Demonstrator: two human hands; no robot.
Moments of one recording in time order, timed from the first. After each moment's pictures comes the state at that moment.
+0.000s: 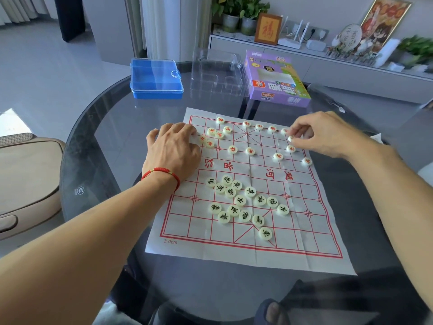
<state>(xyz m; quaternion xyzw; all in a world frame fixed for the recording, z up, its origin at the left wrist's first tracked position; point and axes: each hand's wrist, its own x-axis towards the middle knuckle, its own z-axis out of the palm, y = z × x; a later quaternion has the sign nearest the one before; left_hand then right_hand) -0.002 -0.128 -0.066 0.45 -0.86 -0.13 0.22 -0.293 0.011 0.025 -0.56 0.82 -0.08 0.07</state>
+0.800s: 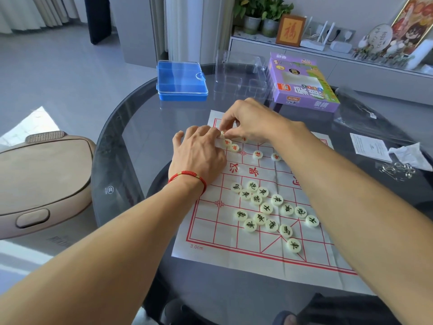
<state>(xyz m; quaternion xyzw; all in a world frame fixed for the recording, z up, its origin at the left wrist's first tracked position) -0.001 -0.125 -0.062 0.45 -0.85 -0.13 0.22 -0.167 -0.128 0.002 -0.71 0.70 -0.07 0.10</state>
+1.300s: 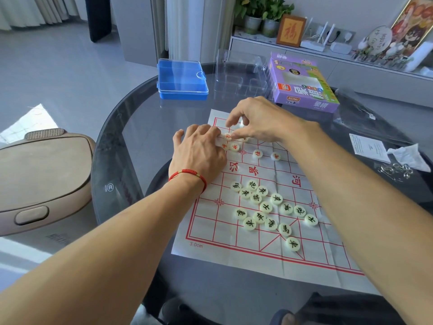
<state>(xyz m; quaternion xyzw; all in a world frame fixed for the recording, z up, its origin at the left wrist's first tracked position) -0.002 -0.124 -0.062 0.46 -0.85 -0.13 0.22 -0.176 -0.111 0.015 -0.70 0.71 -0.06 0.10</state>
